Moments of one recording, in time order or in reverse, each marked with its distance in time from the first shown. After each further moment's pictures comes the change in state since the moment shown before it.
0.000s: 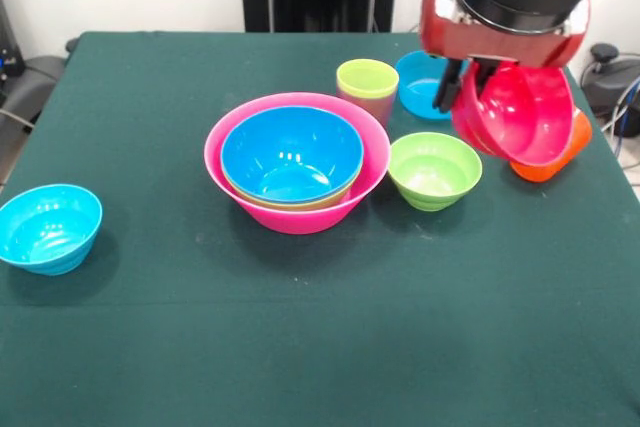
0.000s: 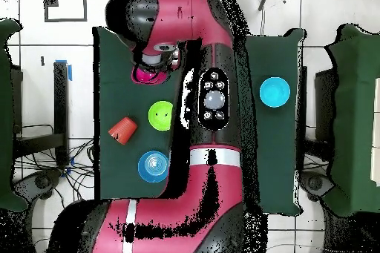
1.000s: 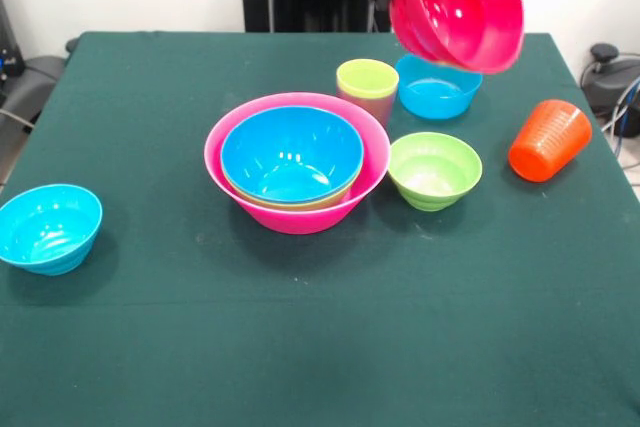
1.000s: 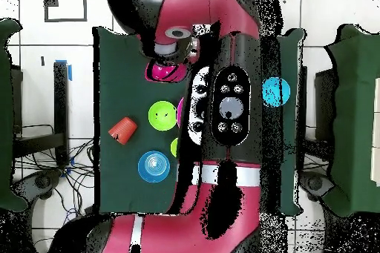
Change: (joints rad) arm -0.029 -0.093 -0.001 -0.075 -0.103 0.199 -0.077
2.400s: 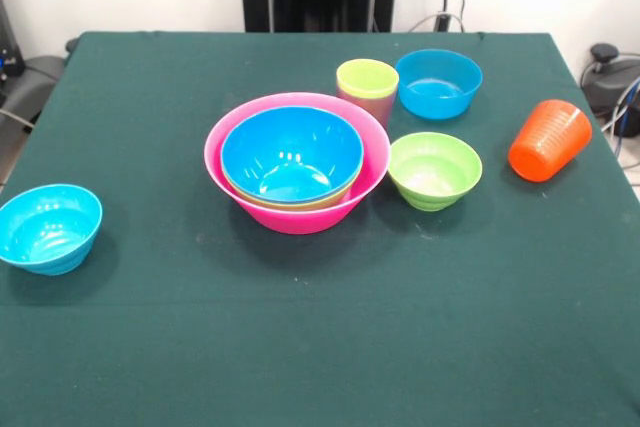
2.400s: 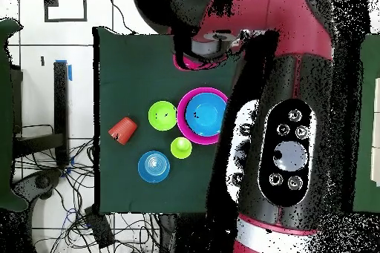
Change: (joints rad) arm -0.088 -0.198 -0.014 0.112 -0.031 -0.156 -0.070
